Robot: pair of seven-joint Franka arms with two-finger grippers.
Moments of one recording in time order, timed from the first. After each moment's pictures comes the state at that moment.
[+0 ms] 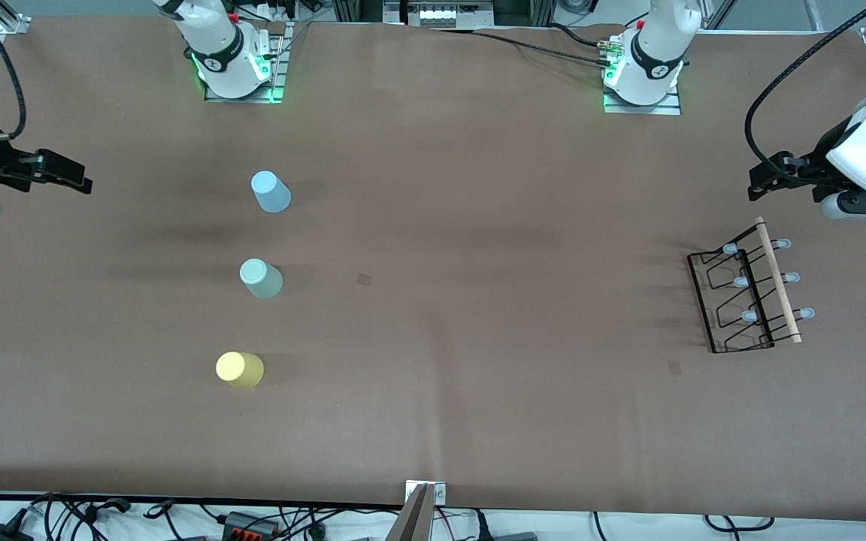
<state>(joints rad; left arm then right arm) -0.03 0.00 0.00 -1.68 0.00 1.59 -0.01 -0.17 0.06 0.14 -1.60 0.01 1.52 -0.04</state>
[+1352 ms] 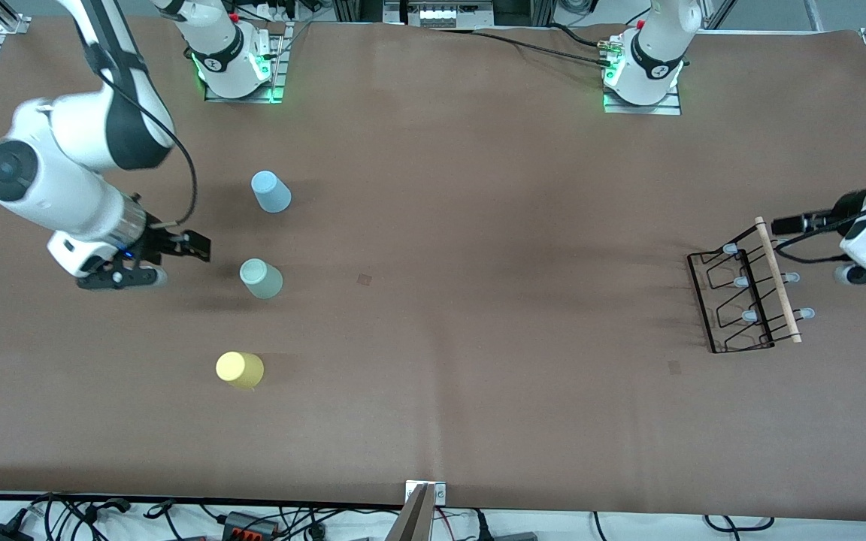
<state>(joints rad) 0.15 0.23 0.01 -1.72 0.08 1.75 0.06 -0.02 0.24 0.15 -1.97 0.02 2.19 0.04</state>
